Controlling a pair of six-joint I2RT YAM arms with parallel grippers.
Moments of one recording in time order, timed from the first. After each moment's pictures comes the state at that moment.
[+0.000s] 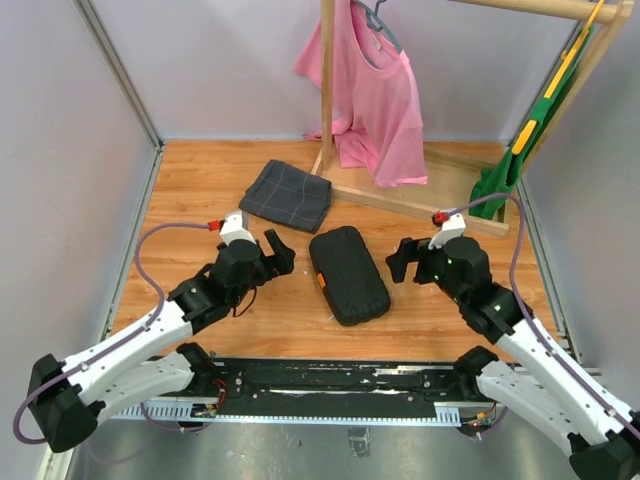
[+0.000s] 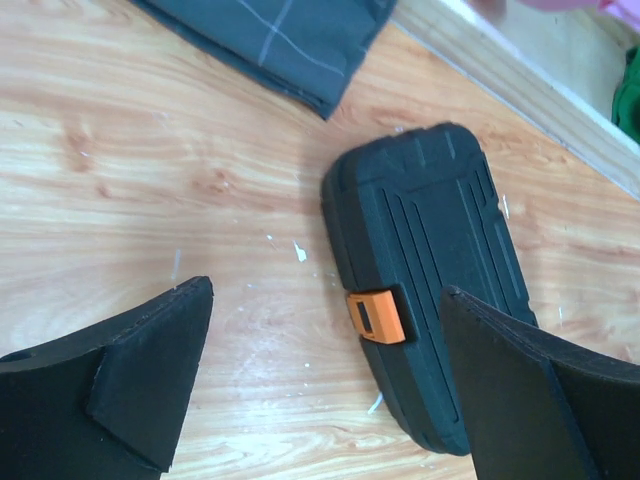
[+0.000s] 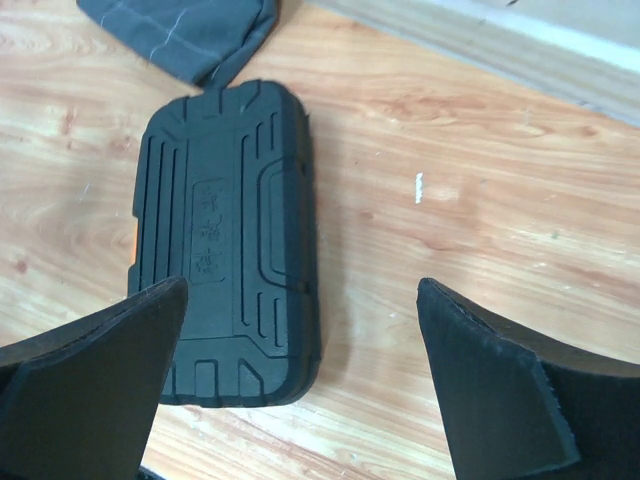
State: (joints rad) left arm -0.77 0.89 0.60 -0.22 -0.45 -0.80; right arm 0.59 0.74 0.64 -0.35 0.12 0.33
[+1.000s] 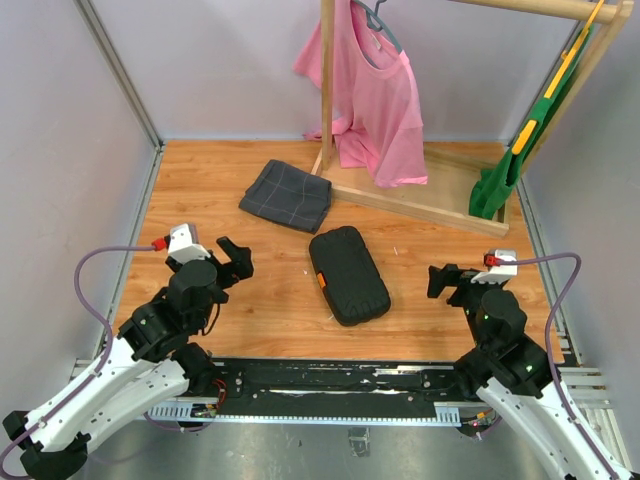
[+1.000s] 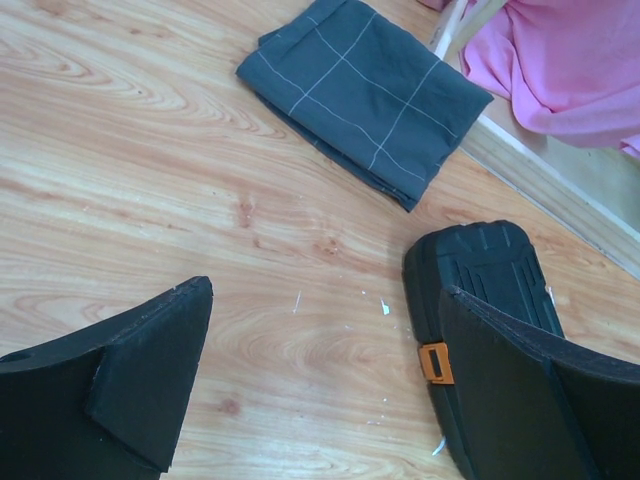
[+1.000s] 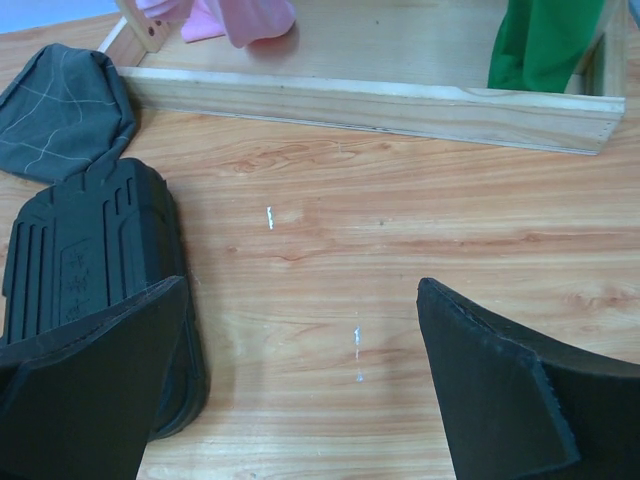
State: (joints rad) left arm -0.77 0.50 0.64 -0.54 -0.74 -0.72; right arm 0.59 0.15 0.42 -0.48 0.50 0.30
